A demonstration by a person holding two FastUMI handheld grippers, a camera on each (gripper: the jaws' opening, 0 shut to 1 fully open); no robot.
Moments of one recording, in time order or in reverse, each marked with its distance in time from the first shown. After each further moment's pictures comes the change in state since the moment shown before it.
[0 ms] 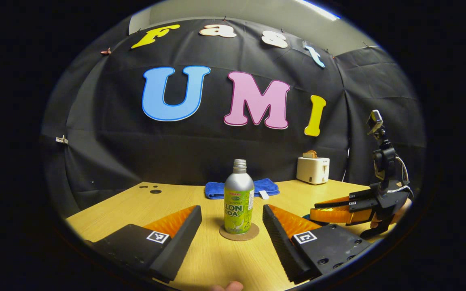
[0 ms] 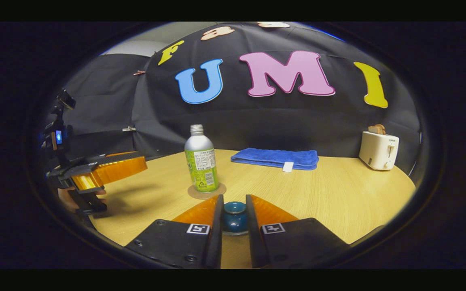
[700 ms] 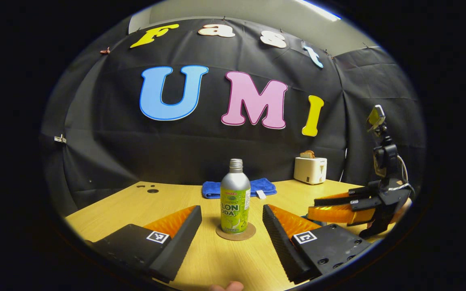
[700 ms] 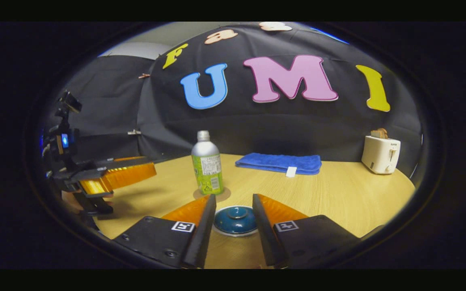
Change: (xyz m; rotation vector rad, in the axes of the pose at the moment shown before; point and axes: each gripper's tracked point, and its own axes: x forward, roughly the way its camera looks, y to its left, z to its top) left arm -0.002 -0.001 0.001 0.002 -0.003 -0.009; right arm -0.022 0.004 0.033 0.002 -0.102 0.027
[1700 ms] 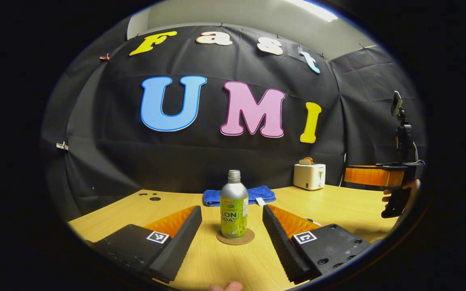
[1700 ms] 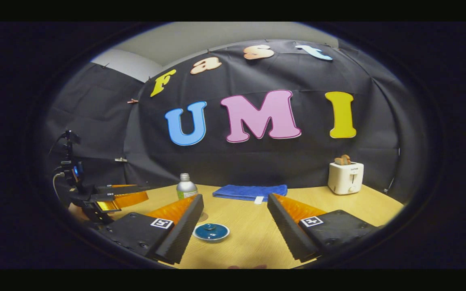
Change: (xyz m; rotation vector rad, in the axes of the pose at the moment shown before) left arm -0.011 -0.003 0.016 0.019 -0.050 0.002; right arm -0.070 -0.035 0.071 -0.040 -0.207 -0.130
